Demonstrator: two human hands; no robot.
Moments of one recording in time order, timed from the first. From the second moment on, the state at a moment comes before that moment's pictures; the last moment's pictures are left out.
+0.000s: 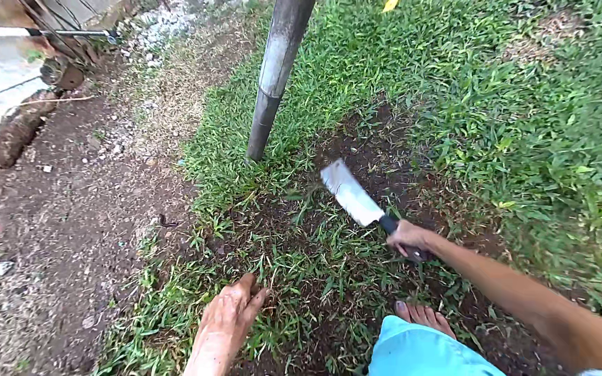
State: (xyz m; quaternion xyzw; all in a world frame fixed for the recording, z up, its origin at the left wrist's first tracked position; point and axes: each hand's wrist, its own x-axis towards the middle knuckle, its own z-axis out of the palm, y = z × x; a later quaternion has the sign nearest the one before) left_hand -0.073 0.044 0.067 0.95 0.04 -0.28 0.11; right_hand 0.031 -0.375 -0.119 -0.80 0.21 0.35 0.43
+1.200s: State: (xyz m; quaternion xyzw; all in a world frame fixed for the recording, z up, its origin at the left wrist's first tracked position) left_hand 0.009 -0.049 -0.025 0.58 0.22 -0.39 0.68; right_hand -0.034 -0.269 0.069 -0.79 -0.23 0.42 0.38
